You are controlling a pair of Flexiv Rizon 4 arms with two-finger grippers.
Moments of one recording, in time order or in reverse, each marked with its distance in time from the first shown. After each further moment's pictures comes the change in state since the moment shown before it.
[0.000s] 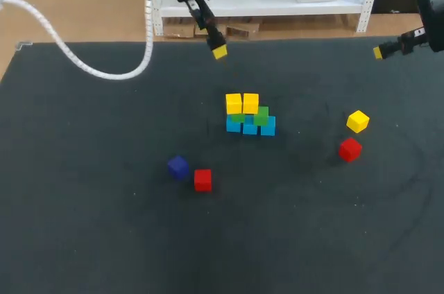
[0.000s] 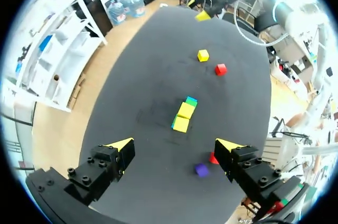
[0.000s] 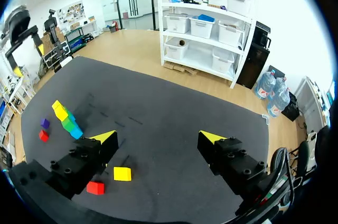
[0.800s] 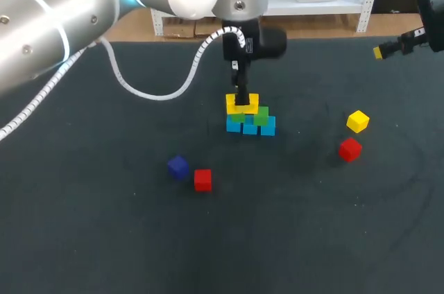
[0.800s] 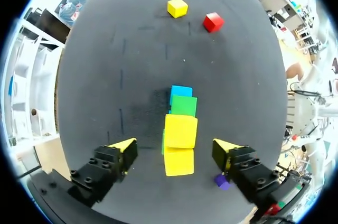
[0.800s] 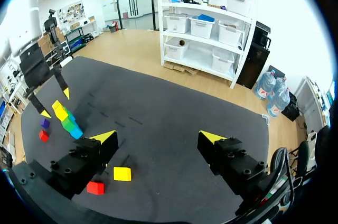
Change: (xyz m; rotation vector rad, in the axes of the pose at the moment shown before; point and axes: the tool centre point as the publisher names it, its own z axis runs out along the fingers) left arm -0.013 -0.010 0.153 0.110 0.259 0.326; right arm 0.000 0.000 0.000 0.000 0.000 0.000
